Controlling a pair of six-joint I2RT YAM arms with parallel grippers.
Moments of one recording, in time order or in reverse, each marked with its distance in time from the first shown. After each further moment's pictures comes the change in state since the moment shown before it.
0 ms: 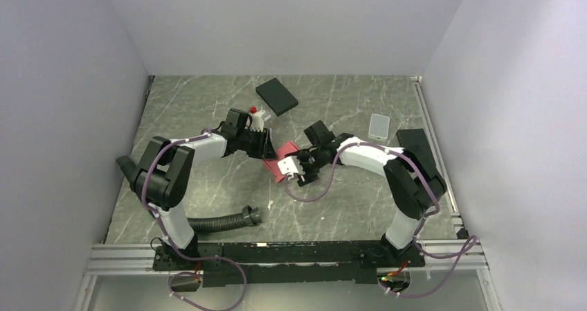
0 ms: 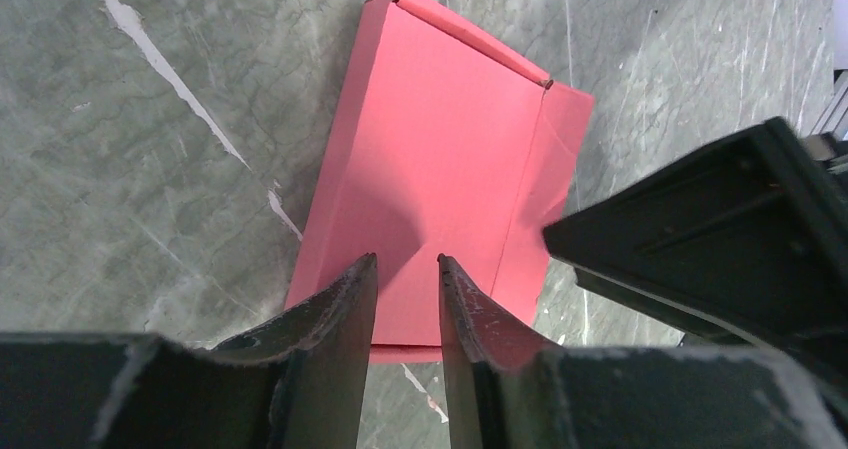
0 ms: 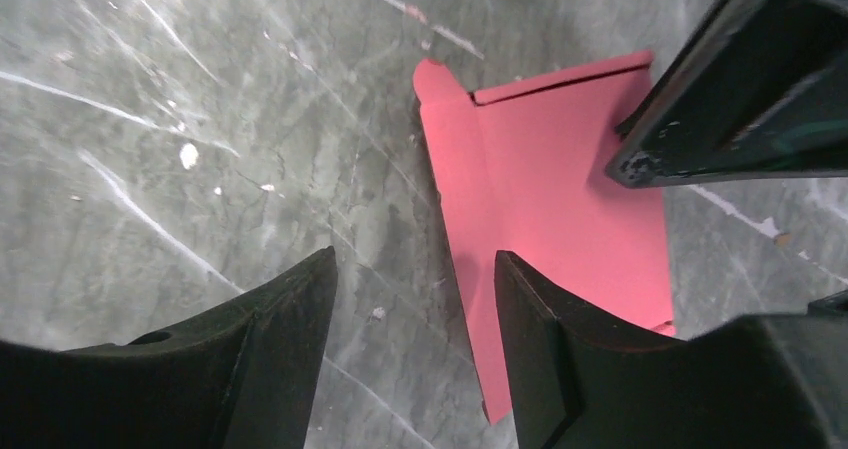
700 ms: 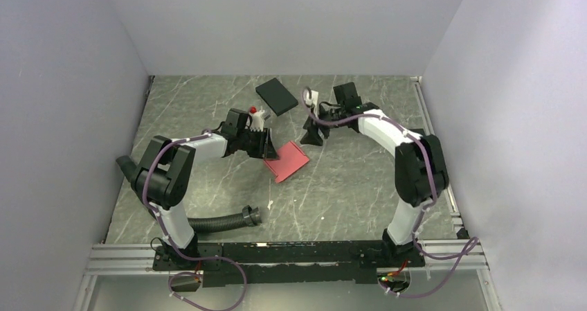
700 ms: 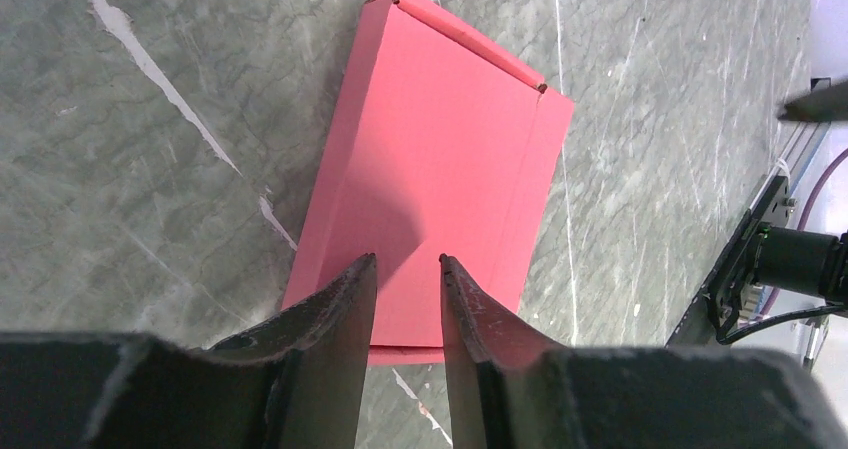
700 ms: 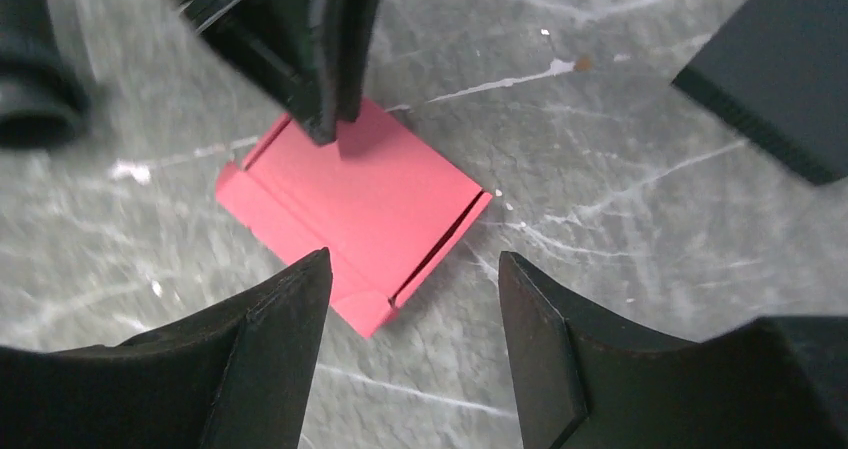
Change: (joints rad) left arm 0.002 0.011 0.001 0.018 0.016 -0.029; right arm -0.262 0.047 0.218 0.055 -0.214 0.572
